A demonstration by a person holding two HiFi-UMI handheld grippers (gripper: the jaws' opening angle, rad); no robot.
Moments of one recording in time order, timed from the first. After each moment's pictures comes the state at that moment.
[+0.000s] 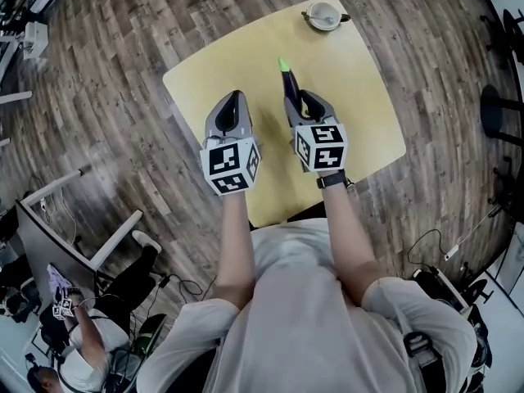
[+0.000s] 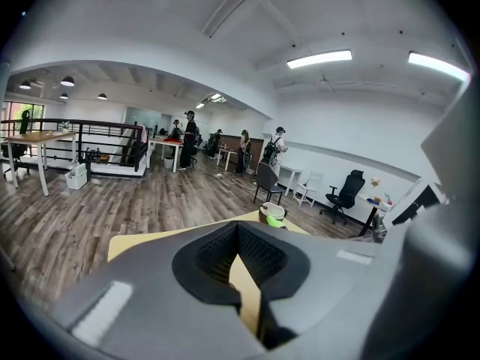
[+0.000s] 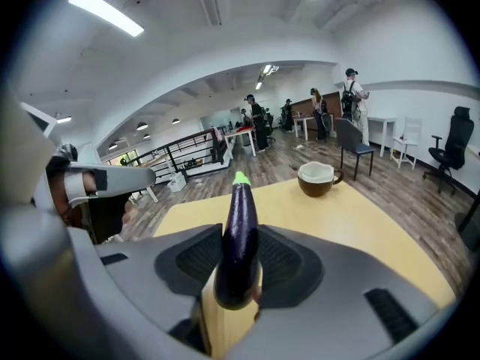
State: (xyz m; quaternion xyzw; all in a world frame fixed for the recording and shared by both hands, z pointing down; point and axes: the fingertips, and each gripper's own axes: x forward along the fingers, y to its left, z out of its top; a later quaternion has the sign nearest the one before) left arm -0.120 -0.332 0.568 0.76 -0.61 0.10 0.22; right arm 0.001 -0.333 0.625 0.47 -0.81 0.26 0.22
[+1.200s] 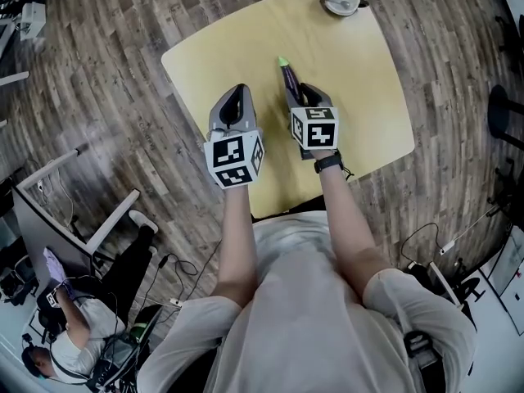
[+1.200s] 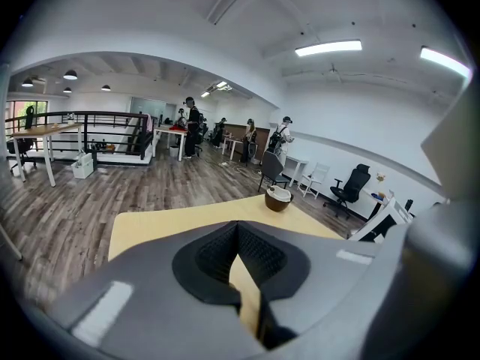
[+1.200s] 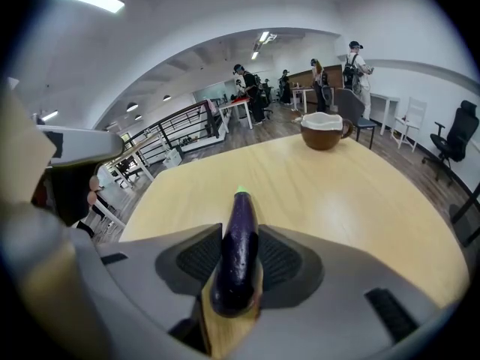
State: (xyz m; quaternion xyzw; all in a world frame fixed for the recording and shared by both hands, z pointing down) left arm -0.125 -0.319 0.616 0.74 -0.61 0.13 0.26; right arm -0.008 -0.324 0.720 0.45 -0.78 0.32 0.30
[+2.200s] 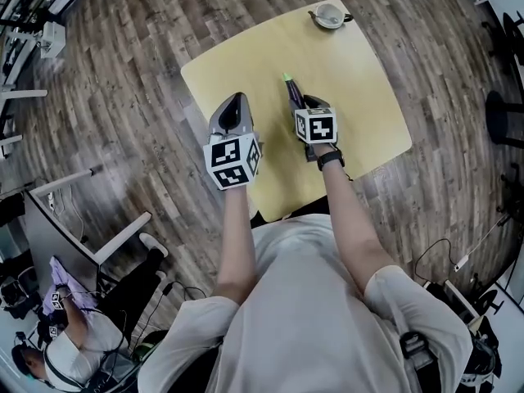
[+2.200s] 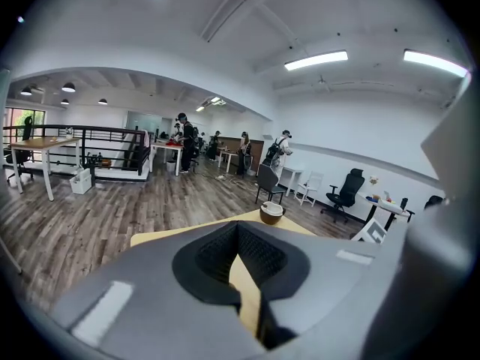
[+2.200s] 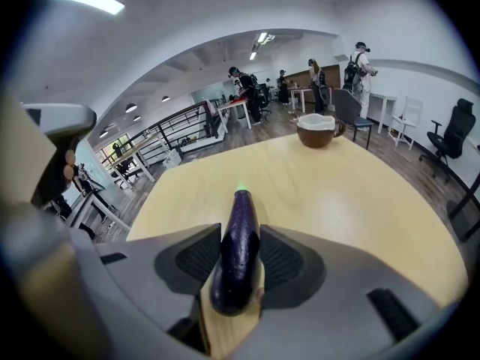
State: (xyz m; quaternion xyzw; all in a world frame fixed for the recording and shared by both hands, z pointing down) left arm -0.141 -0.285 0.555 0.75 -0.61 0.11 0.21; right arm -0.002 -0.300 0.709 0.45 -0.78 0.32 0.29
